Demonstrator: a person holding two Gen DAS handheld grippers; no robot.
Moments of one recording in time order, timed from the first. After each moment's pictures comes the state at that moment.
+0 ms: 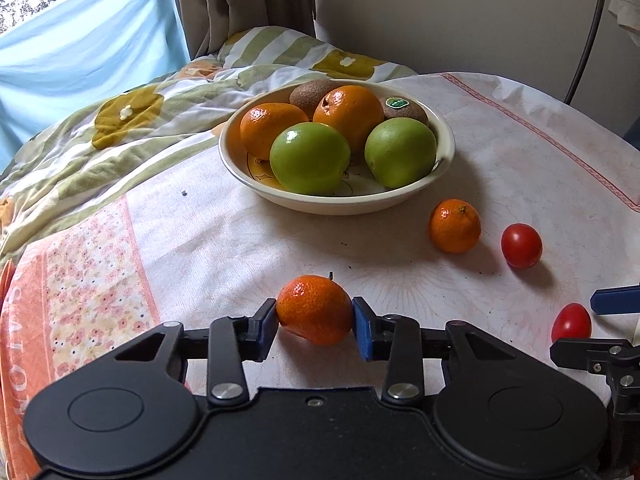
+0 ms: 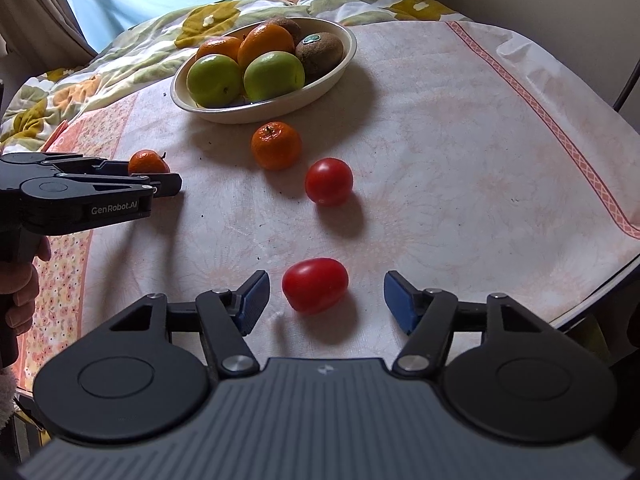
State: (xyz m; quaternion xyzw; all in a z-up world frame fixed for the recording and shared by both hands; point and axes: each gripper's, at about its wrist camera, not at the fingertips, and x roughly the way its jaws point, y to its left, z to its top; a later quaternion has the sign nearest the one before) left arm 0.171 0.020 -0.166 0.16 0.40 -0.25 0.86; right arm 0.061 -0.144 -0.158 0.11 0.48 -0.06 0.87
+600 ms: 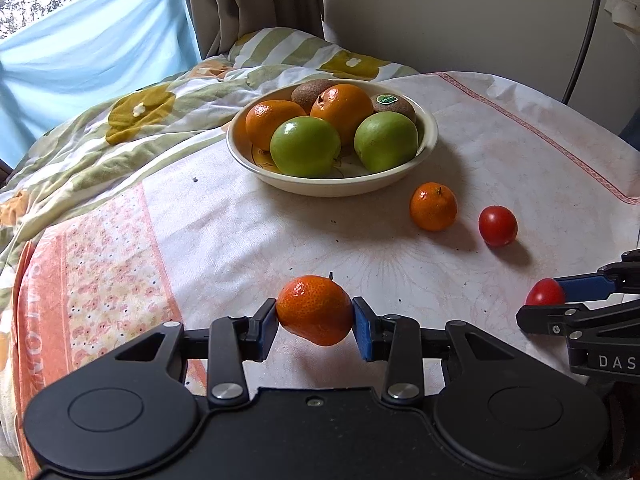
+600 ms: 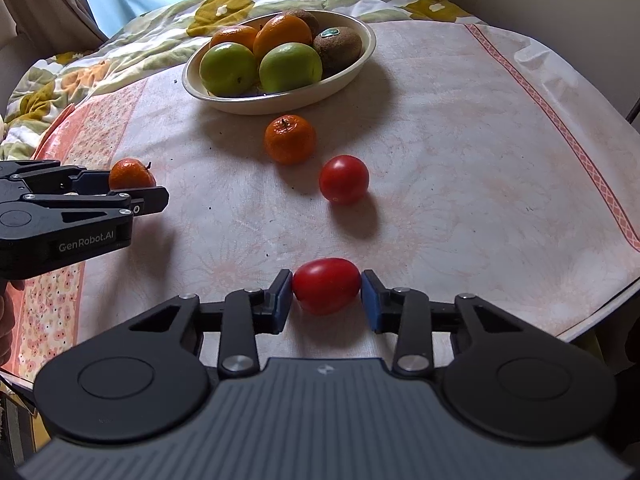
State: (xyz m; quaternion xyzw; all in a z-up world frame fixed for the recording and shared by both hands) left arm 0.140 0.025 -0.156 0.16 0.40 -0.24 0.87; right arm 0.068 -0.137 -0.161 0.09 0.48 -0.04 0.87
